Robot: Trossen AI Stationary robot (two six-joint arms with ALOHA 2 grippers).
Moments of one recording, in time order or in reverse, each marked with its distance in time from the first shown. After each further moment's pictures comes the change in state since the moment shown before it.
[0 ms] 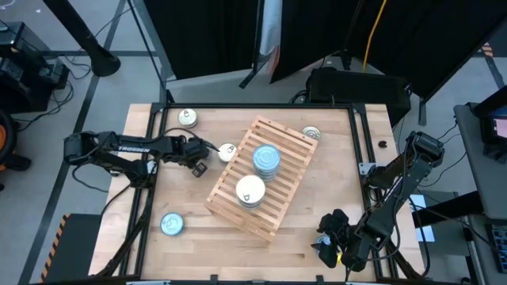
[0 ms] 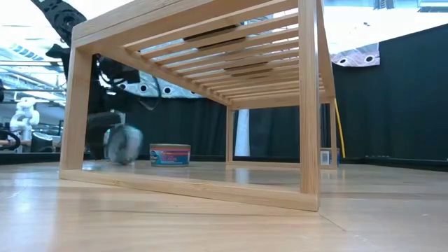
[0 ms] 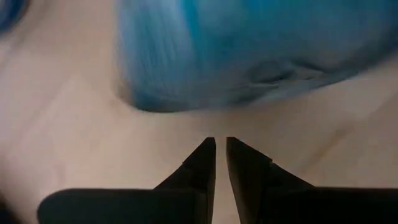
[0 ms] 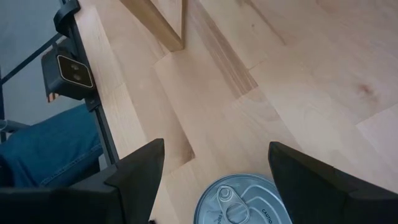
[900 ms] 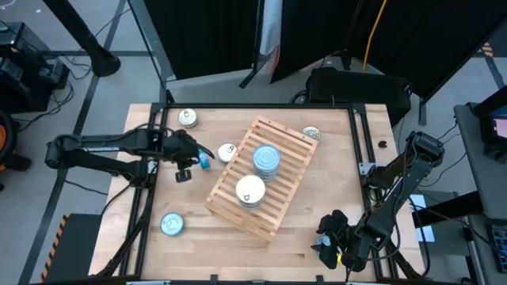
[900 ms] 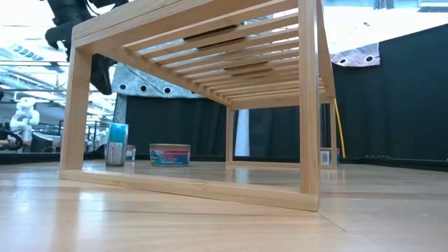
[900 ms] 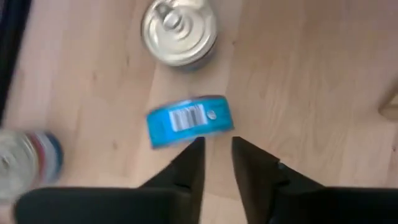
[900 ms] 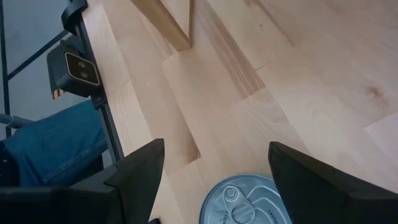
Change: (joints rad) left arm -0.160 -0.285 0.286 -0.331 0.125 0.482; right arm 0.000 -0.001 0.001 0.021 -0.006 -0.024
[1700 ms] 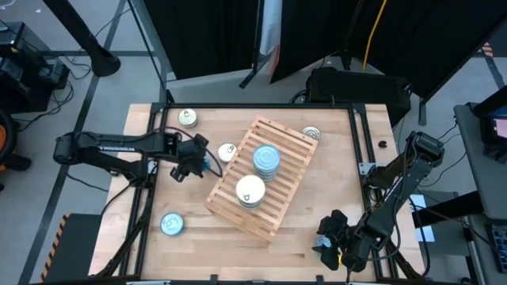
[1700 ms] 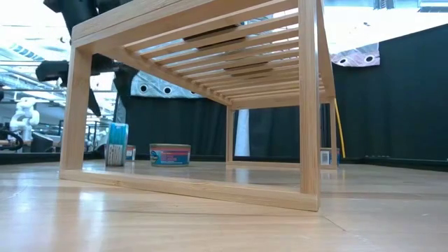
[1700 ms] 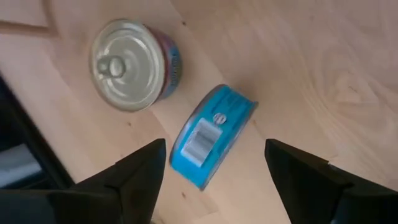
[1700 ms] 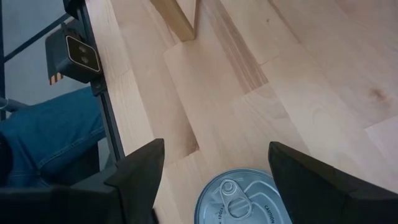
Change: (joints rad) left arm -0.013 0.162 -0.024 0.080 -0.049 0.817; right arm 0.000 0.000 0.000 0.001 -0.026 -0.063
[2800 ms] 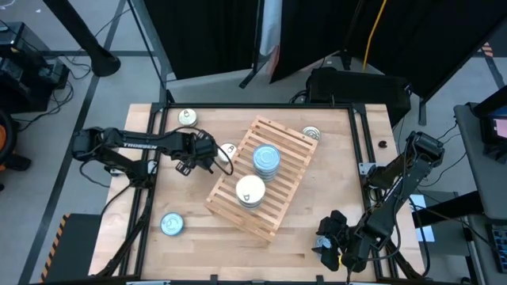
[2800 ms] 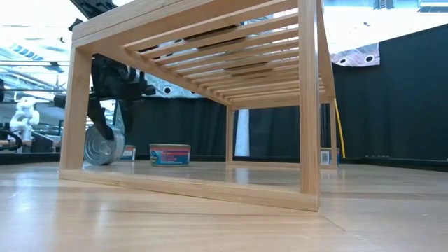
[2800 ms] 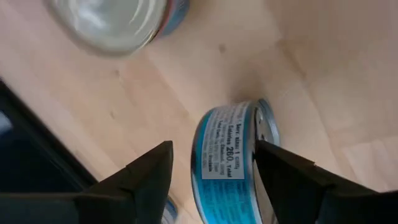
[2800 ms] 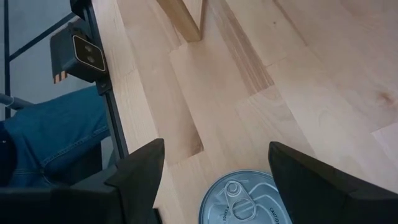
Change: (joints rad) left arm 0.082 0.229 0.000 0.039 -0.189 -0.009; right arm 0.000 0.001 0.000 0.018 0.000 -0.015
